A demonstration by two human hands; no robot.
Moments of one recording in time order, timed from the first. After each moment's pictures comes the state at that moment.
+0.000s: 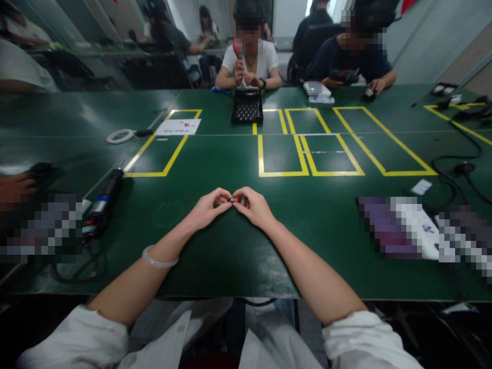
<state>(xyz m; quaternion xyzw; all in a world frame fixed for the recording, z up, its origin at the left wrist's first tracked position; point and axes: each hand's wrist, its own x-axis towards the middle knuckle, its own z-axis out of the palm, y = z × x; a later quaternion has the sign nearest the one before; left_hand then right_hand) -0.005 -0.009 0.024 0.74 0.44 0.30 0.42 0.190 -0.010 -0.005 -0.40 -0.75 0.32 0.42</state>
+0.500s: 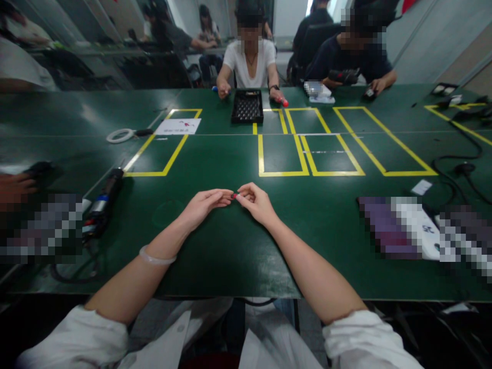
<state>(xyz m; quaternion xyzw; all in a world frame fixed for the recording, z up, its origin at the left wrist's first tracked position) -0.010 -0.003 0.019 0.55 0.45 0.36 0.61 0.191 -0.003 -0.011 -0.39 -0.62 0.49 0.48</state>
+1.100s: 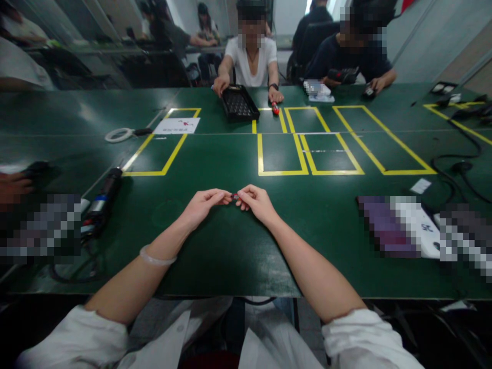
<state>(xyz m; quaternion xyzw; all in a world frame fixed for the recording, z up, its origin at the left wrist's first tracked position) -0.004 -0.007 0.026 0.59 0.46 0.38 0.55 0.191 -0.003 -0.005 -0.38 -0.53 0.59 0.48</state>
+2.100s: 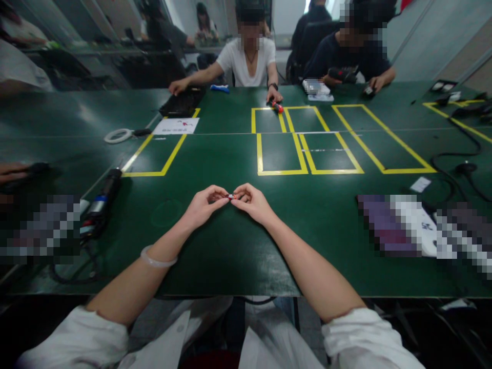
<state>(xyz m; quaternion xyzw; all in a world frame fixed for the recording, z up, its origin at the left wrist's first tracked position) -0.003 -0.008 0.027 0.69 0.47 0.36 0.42 0.188 -0.005 -0.006 -0.36 -0.57 0.57 0.47</state>
